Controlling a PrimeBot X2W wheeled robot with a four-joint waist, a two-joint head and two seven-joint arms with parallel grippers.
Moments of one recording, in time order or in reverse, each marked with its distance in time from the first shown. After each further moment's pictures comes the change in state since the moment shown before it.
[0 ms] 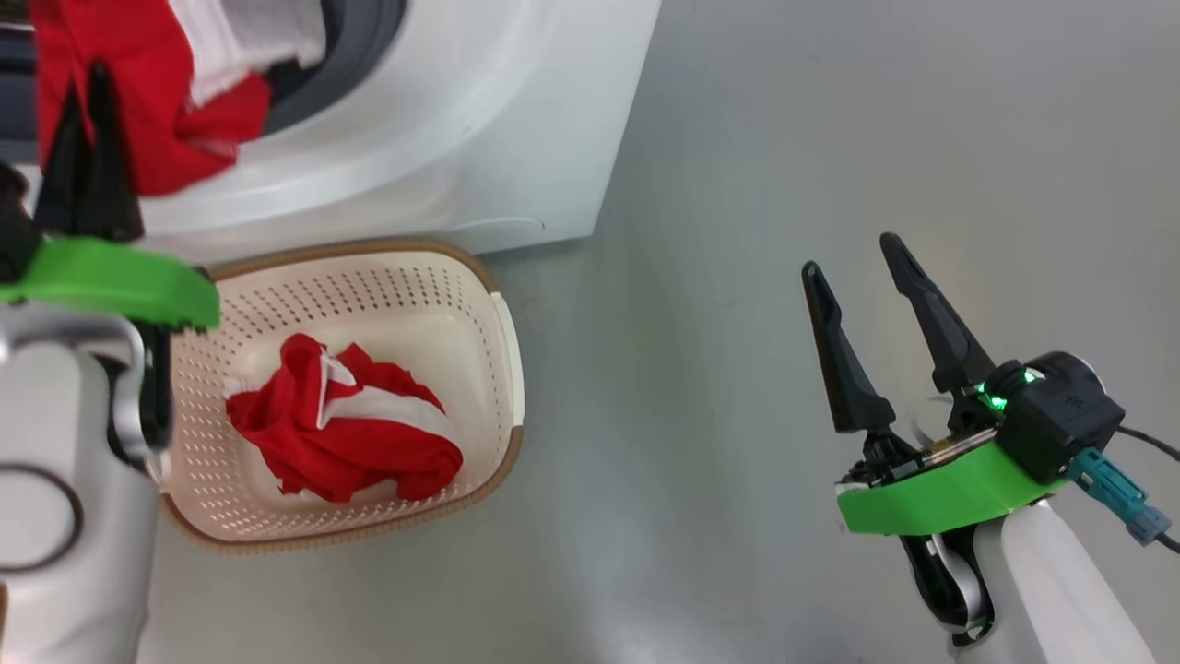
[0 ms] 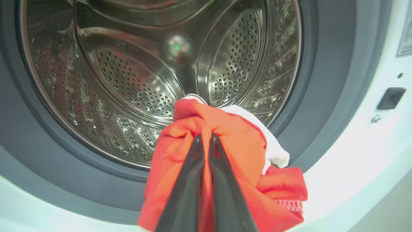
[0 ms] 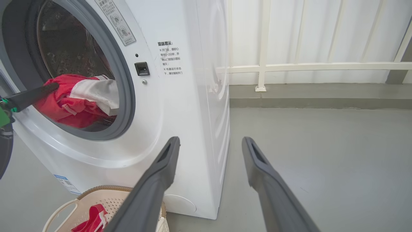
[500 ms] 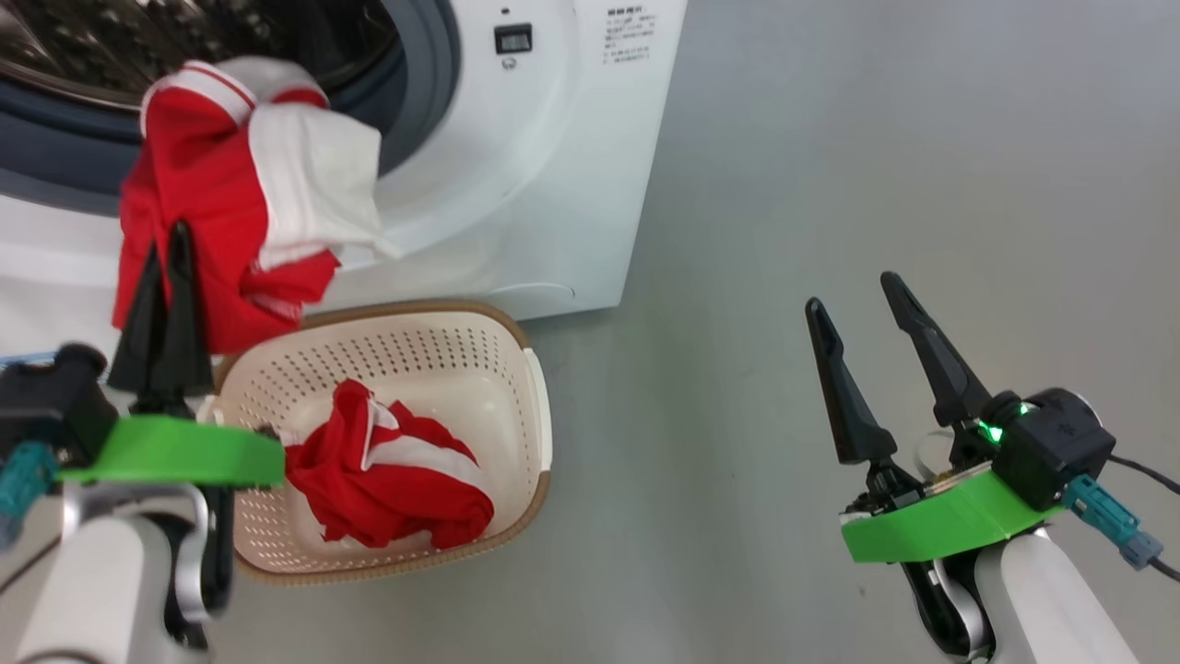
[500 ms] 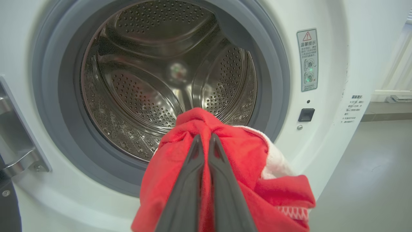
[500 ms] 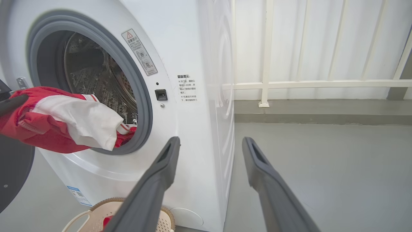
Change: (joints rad) left arm 0.380 -0.012 0.000 -0.405 -0.016 0.077 0.064; right arm 0.061 -0.001 -0.007 0.011 0.000 0.000 0.000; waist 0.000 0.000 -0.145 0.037
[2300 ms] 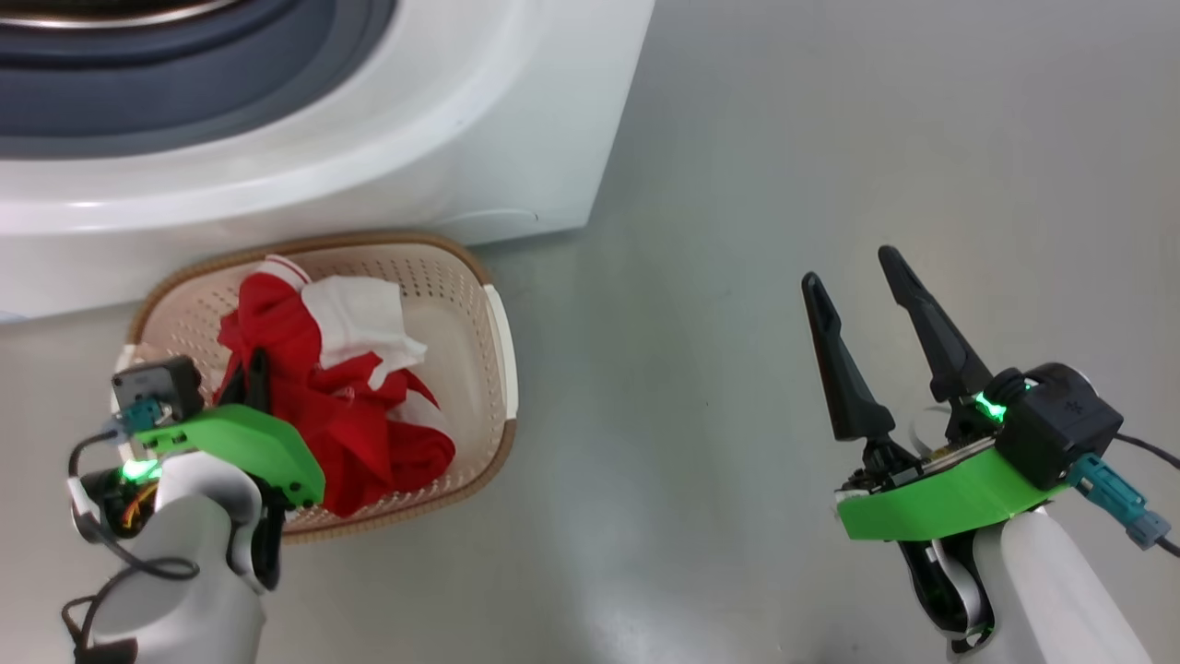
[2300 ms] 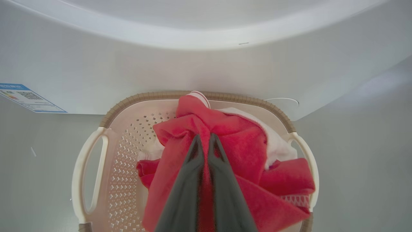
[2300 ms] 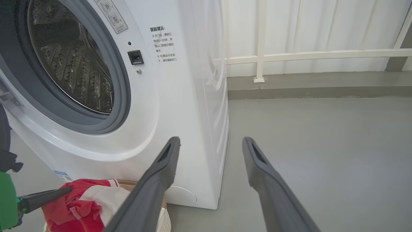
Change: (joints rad) left arm -0.264 -0.106 -0.076 0.857 -0.121 -0.097 -0.016; right arm -0.034 0.000 0.010 -0.004 0.018 0.000 0.000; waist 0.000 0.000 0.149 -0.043
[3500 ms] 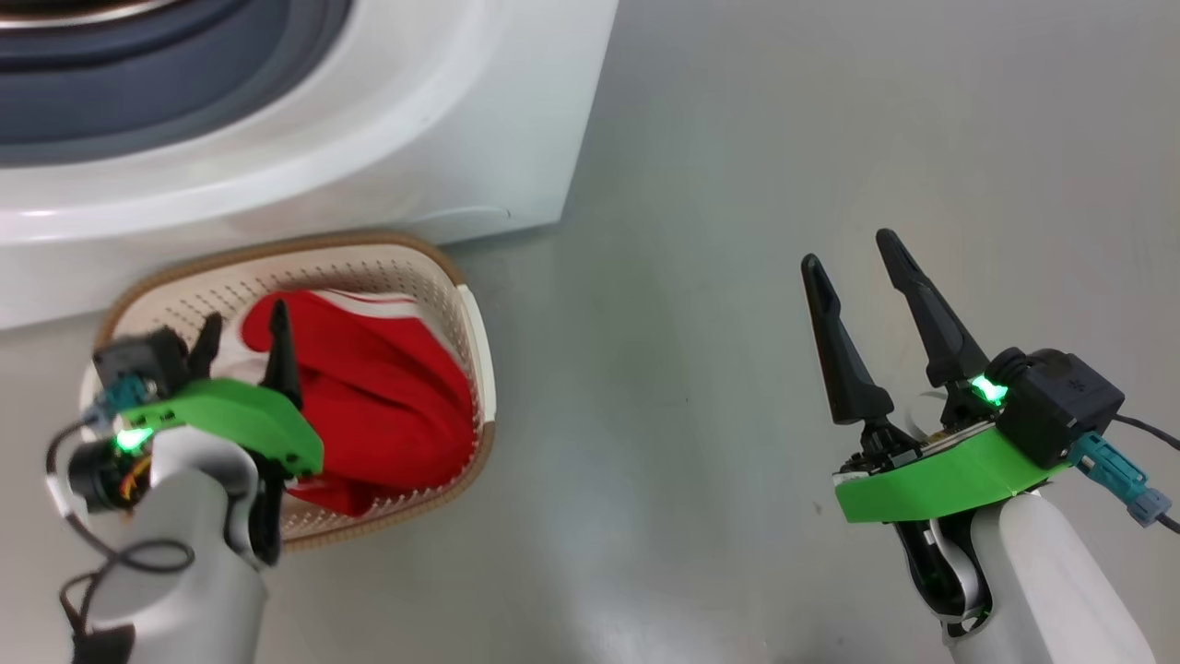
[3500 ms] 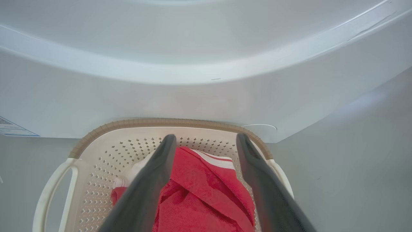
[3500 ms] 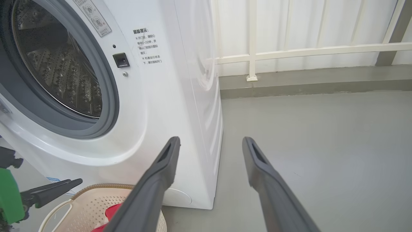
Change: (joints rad) left arm -0.043 -0.017 0.047 -0.008 0.009 -0.036 -0.044; right arm -0.044 0.000 0.005 0.032 0.044 0.000 0.000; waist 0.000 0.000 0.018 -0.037
